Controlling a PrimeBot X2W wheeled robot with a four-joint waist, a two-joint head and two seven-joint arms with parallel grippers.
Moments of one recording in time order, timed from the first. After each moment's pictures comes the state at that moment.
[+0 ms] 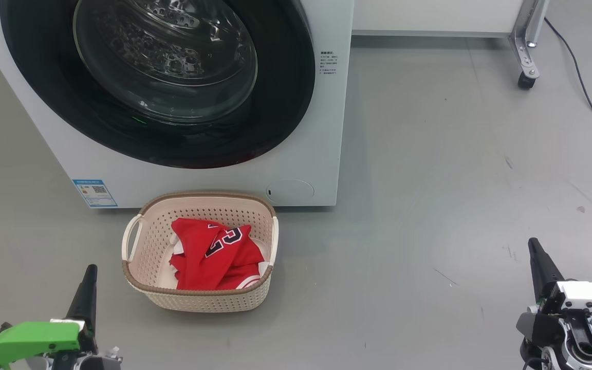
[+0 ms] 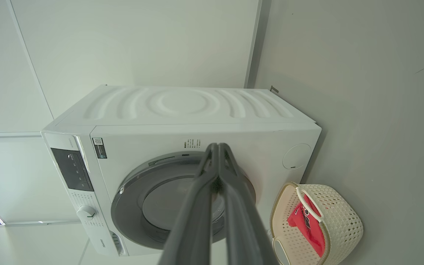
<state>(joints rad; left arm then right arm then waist) -0.05 0.07 0.04 0.28 -1.64 -0.13 0.07 -0.06 -0.04 -0.14 0.28 1.60 0.12 0.11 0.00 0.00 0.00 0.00</state>
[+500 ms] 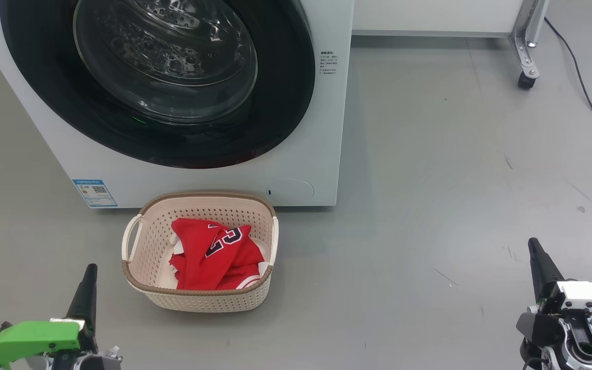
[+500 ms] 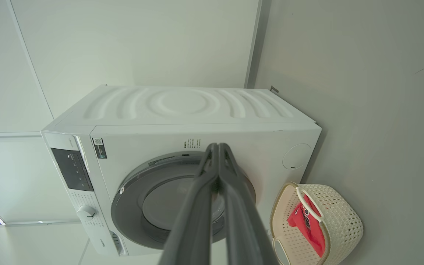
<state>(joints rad) -0.06 0.07 0.04 0.28 -1.64 -0.13 0.07 -0.06 -0.04 -0.14 0.28 1.60 0.12 0.11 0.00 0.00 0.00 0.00</state>
